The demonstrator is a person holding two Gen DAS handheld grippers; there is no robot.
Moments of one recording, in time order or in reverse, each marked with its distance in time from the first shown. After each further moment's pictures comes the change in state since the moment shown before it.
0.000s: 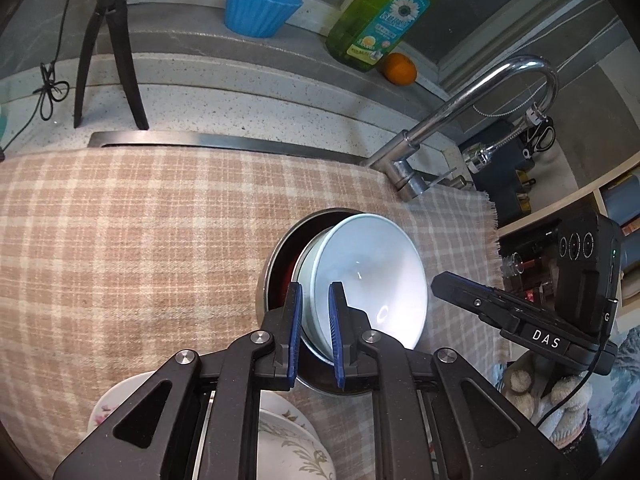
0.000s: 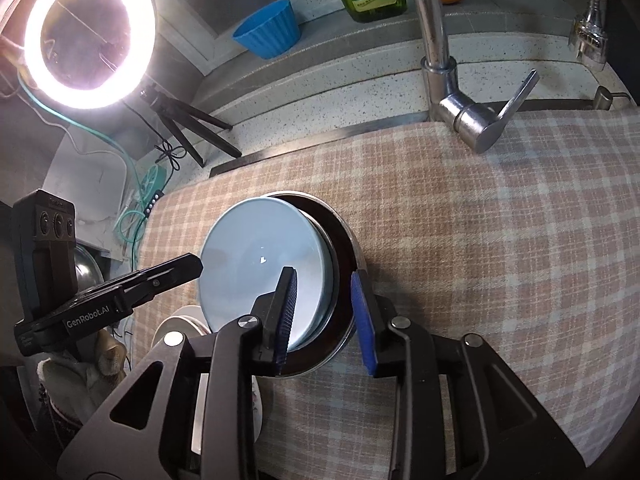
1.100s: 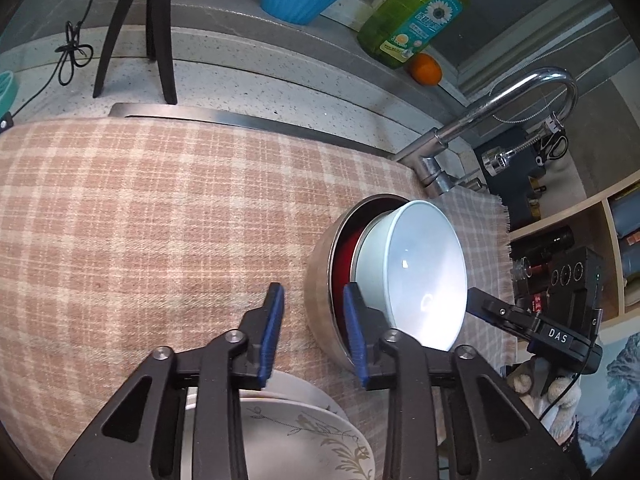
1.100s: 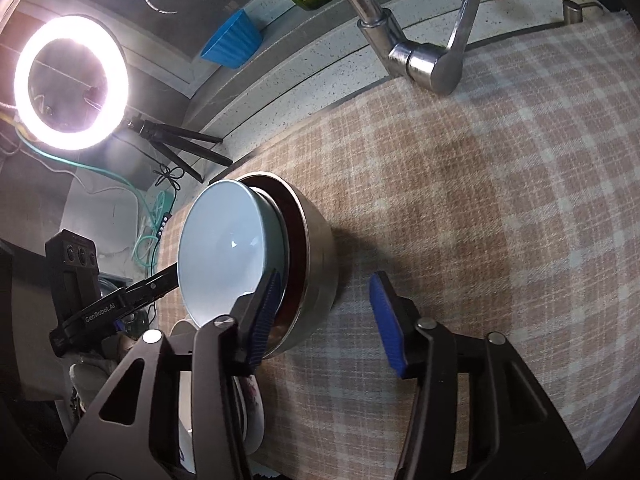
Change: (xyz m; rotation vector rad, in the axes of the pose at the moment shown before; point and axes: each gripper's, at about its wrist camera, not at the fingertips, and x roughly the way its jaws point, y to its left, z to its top) left arm 0.009 0.035 -0.011 -0.058 0.016 -0.002; right arm 0.012 -0.047 -0.031 0.185 0.002 0.113
